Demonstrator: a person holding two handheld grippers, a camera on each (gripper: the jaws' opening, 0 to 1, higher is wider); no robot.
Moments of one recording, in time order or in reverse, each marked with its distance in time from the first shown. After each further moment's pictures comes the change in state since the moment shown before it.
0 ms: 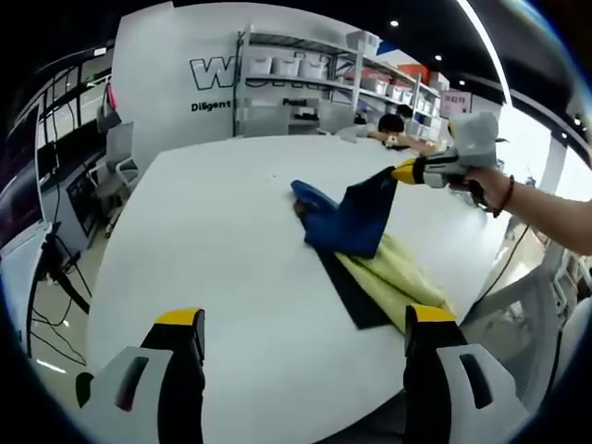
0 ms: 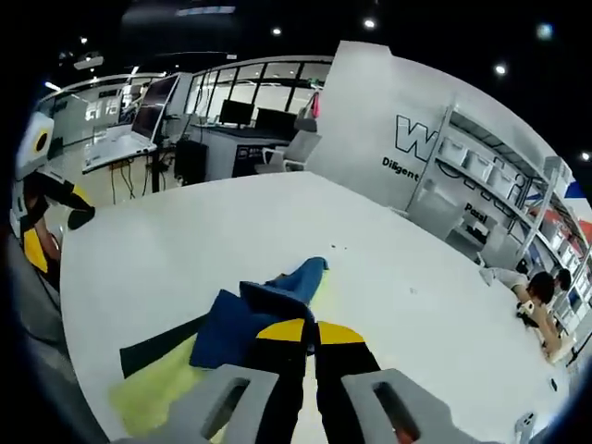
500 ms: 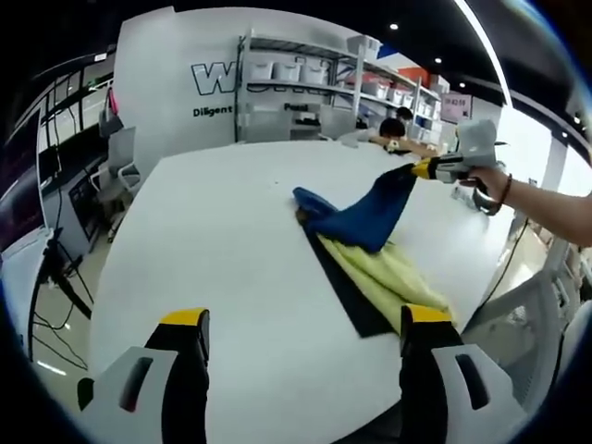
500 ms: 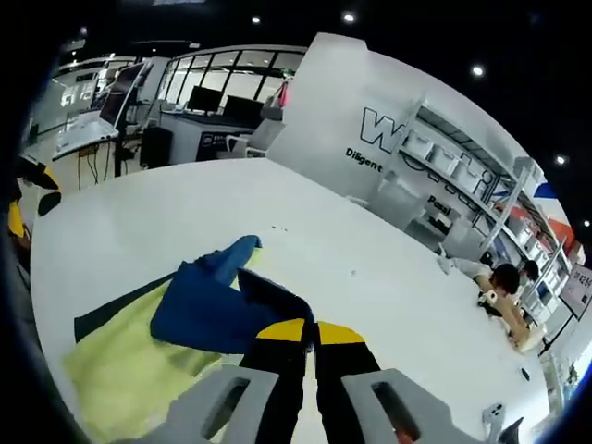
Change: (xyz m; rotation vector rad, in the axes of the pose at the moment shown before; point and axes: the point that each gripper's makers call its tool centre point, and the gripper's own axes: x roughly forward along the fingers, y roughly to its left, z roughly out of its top) left arm 0.002 0.002 0.010 0.002 -0.032 0.011; right arm -0.016 -0.080 -0.028 0.009 0.047 -0.182
